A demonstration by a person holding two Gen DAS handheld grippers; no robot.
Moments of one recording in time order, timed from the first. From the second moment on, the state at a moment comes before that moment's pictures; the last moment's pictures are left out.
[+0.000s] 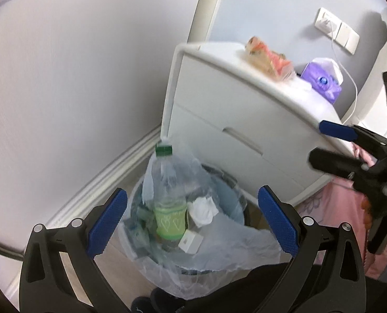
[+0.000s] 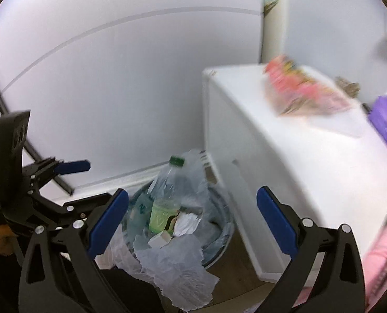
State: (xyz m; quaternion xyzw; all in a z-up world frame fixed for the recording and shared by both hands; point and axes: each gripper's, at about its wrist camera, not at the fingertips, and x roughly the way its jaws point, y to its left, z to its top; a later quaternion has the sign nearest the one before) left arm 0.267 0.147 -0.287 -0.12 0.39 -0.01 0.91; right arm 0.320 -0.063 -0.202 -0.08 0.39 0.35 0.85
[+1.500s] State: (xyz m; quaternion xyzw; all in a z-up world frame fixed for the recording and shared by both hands) left arm 0.176 0.053 -0.060 -0.04 0.22 -0.04 0.97; right arm 0.238 -0.197 -0.041 -0.04 0.28 0.18 0.94
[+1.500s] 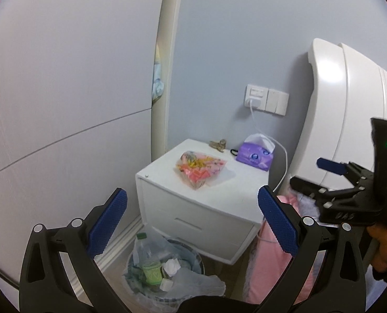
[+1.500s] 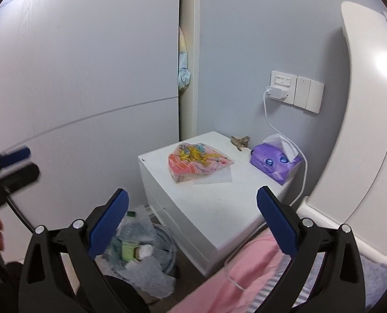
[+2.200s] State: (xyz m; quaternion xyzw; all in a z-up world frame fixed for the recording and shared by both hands) left arm 0.198 0.042 -0.053 -0.02 0.25 -0.12 0.96; right arm 0.237 -0.203 -0.036 -0.03 0.28 0.21 0.94
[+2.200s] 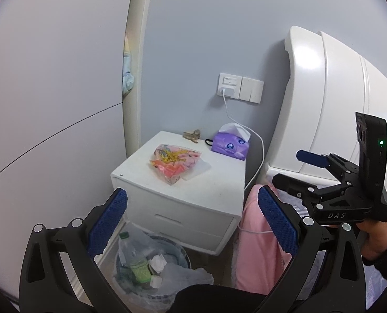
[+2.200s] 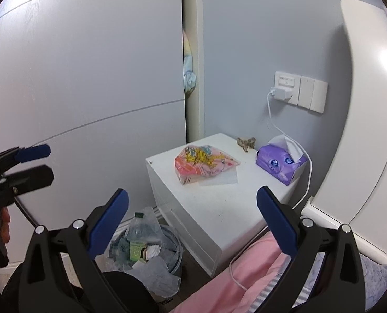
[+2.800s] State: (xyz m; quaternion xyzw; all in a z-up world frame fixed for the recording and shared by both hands) left arm 0.273 0.039 -0.064 -0.02 0.27 -0.14 0.95; right arm 0.298 -0.208 -0.064 -0.02 0.32 0.19 0.93
